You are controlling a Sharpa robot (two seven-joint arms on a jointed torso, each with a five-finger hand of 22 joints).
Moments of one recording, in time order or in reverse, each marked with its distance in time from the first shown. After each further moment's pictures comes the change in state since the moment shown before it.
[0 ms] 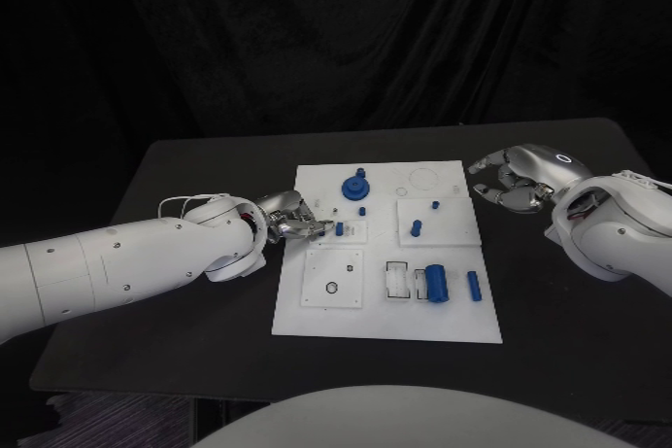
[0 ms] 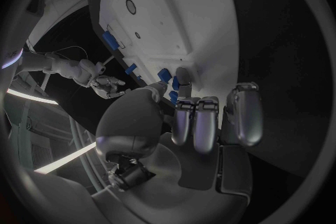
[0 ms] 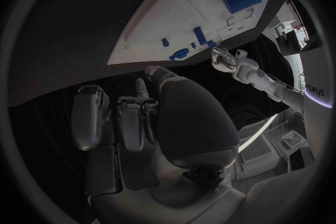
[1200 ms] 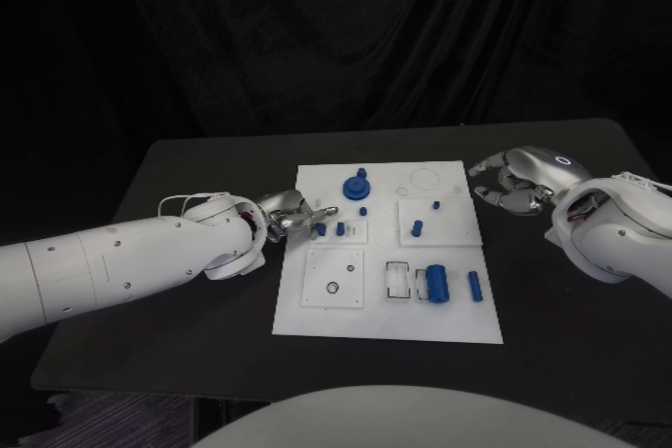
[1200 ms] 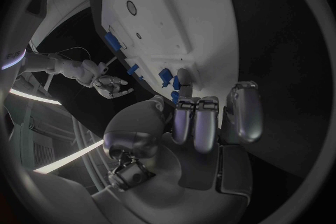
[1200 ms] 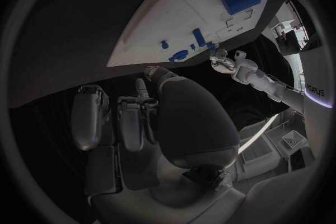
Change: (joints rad) left arm 0.000 -0.001 0.000 -0.014 0.000 0.012 0.040; left_hand -0.190 0.233 -0.306 -0.001 -0.102 -0.026 0.018 0.002 0.056 -0.004 0.010 0.000 0.000 0.000 0.007 0.000 0.000 0.000 -0.011 0.011 -0.017 0.000; right arm -0.003 0.002 0.000 0.002 0.000 0.010 -0.005; right_hand 0.000 0.000 0.010 -0.004 0.004 0.000 0.000 0.000 -0.001 0.000 0.000 0.000 0.000 0.000 0.000 -0.004 0.000 0.000 0.000 0.000 -0.004 0.000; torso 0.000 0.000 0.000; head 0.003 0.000
